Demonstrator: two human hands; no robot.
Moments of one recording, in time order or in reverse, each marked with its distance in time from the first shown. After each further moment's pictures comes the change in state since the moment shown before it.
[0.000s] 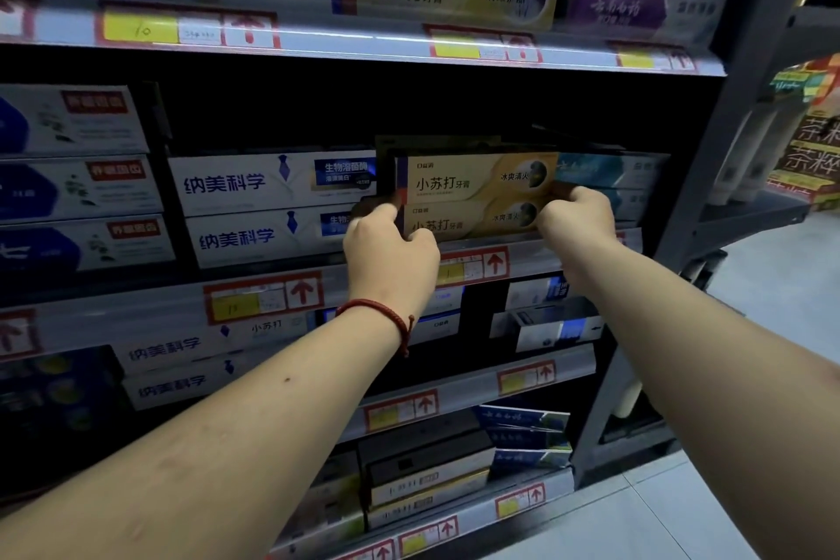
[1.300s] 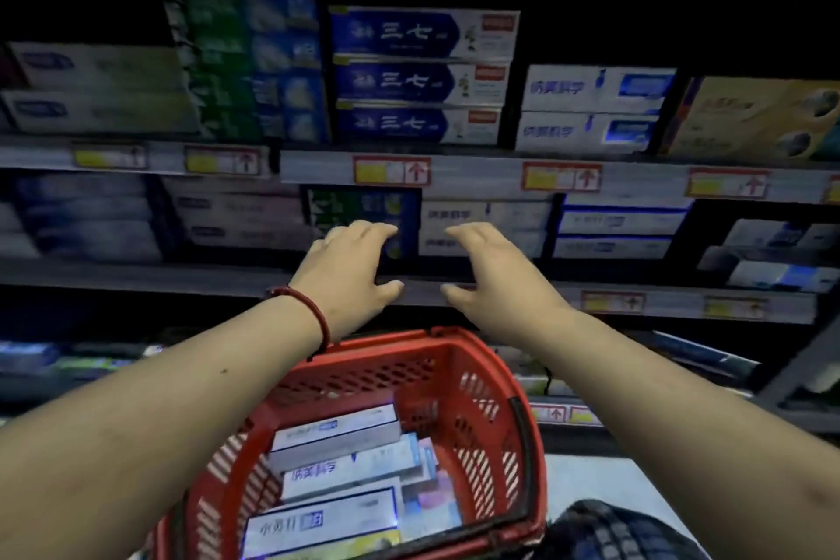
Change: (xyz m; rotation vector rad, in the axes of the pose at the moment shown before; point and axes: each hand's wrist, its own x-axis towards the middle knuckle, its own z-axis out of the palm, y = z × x) left_hand -0.126 -0.169 -0.350 0.879 -0.326 0.043; right_hand -0.349 -0.024 0.186 -0.627 -0.775 -0.750
